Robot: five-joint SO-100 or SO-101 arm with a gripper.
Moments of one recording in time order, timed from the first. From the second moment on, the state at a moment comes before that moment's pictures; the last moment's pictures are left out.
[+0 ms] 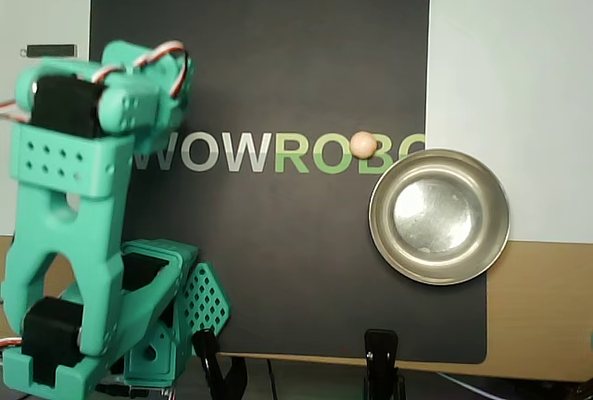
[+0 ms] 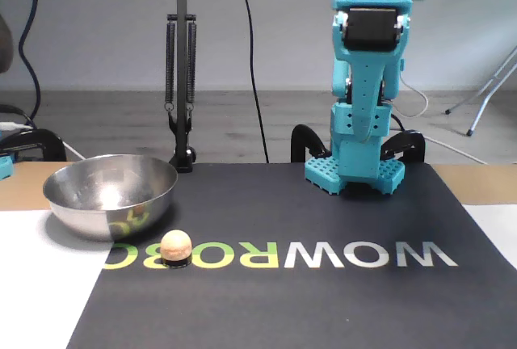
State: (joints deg) arm 11.2 105.7 88.7 92.1 -1.3
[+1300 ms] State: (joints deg) arm 21.4 88.6 78.8 94.5 -74.3
